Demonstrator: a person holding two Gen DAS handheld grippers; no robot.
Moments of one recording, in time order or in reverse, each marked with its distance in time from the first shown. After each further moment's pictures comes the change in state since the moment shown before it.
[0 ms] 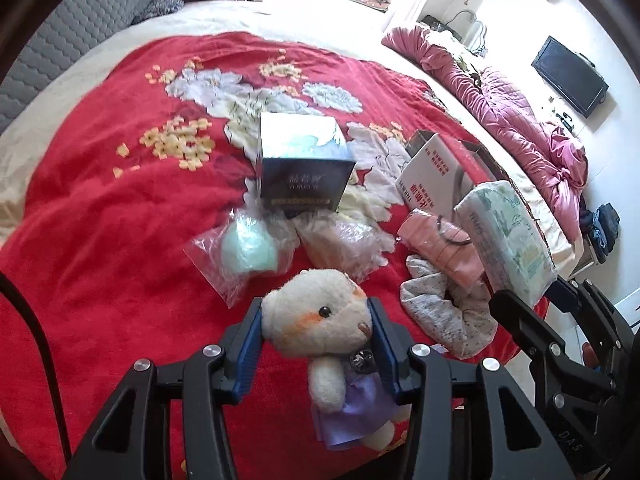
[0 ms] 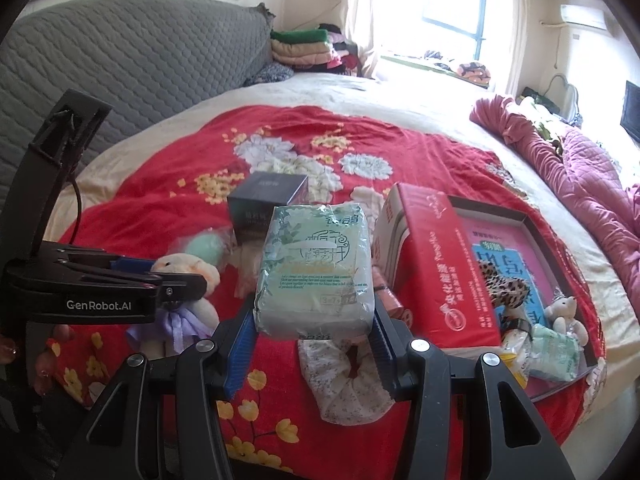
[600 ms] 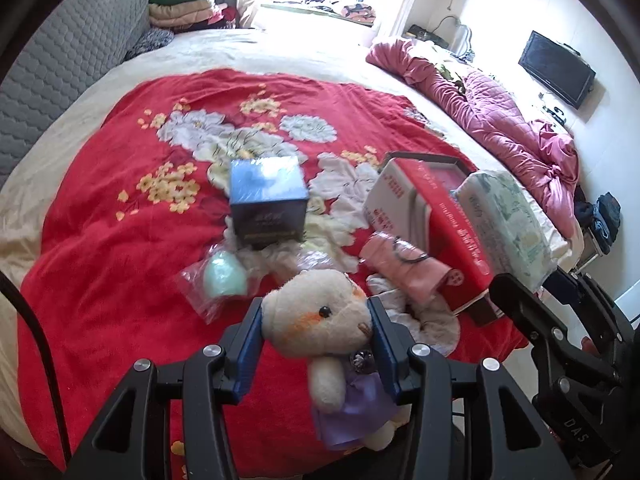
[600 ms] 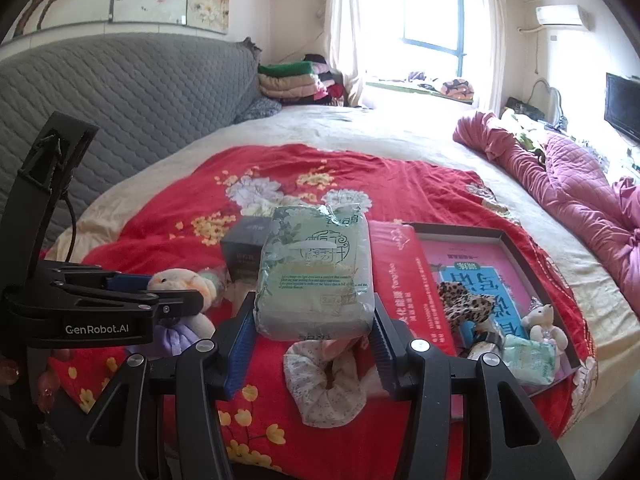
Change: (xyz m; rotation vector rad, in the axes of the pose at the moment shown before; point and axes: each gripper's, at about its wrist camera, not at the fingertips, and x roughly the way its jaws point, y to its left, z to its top) left arm -0.038 -0.045 0.006 0.068 -0.076 0.027; right arm -0.046 -0.027 0.006 0.065 -0.116 -0.009
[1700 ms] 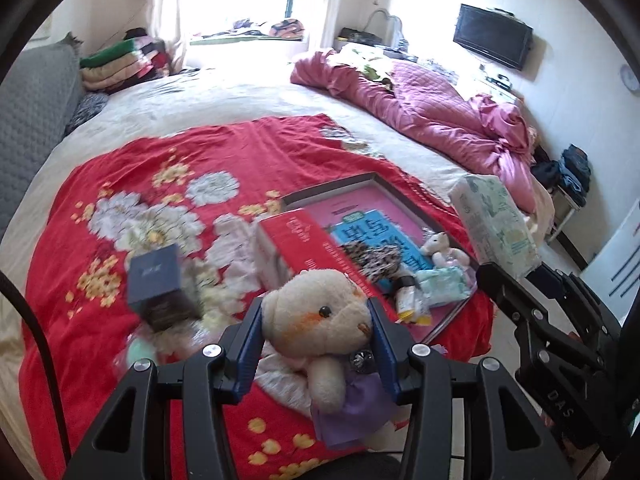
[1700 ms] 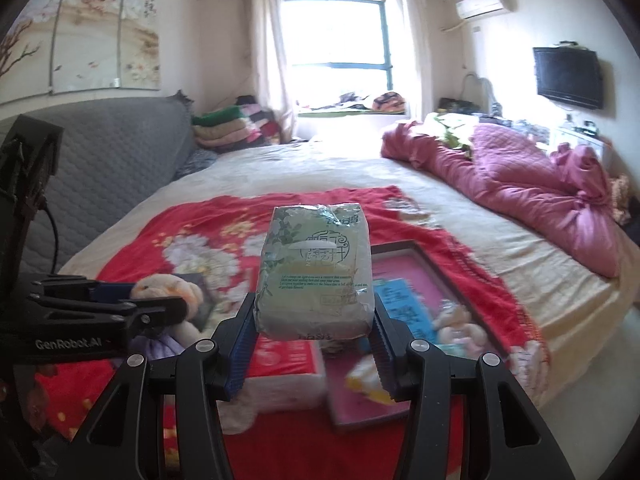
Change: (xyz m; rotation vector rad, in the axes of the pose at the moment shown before) left arm -0.010 -0.130 0.044 0.234 -0.058 -0.079; right arm -0.065 -0.106 -0.001 0.190 -0.122 -0.197
